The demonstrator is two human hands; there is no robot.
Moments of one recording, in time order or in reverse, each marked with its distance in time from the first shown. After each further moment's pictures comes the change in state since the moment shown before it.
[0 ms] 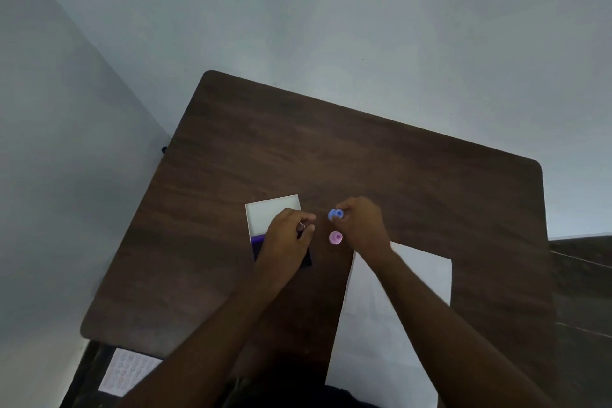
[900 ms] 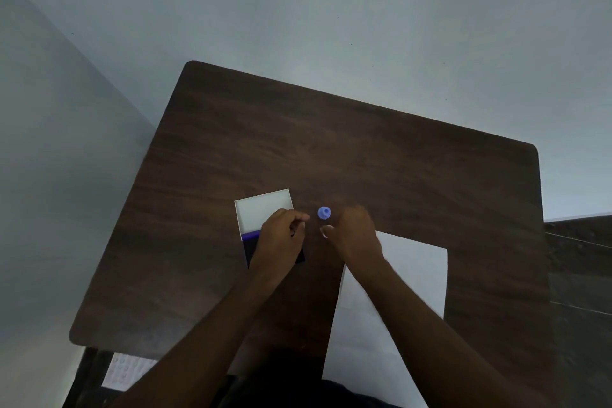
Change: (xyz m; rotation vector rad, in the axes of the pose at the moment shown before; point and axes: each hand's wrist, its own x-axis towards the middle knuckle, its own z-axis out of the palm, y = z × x) left_hand 0.005 -0.009 0.013 0.036 -0.034 -0.072; right_hand -0.015 0.002 0.019 -0.059 -0.051 0.211
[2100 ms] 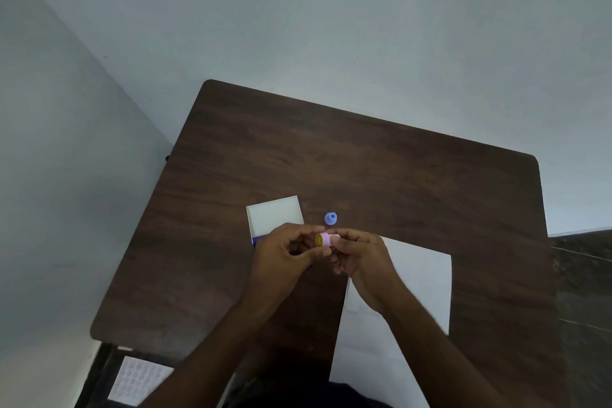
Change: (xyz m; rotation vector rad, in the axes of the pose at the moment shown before) left_hand -0.060 0.030 -0.048 -0.288 -0.002 0.130; right_hand -0.088 -0.013 -0.039 1.175 -0.246 0.122
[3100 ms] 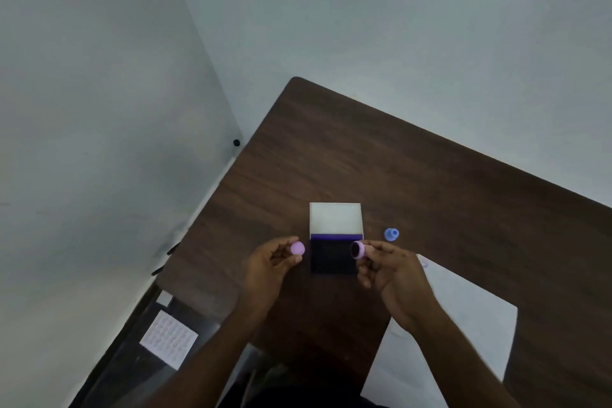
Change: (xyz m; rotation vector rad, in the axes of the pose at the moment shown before) left_hand -0.037 -0.103 -0.065 -0.237 0.307 -0.270; right_hand 0.017 0.016 0.035 0.011 -0.187 0.110
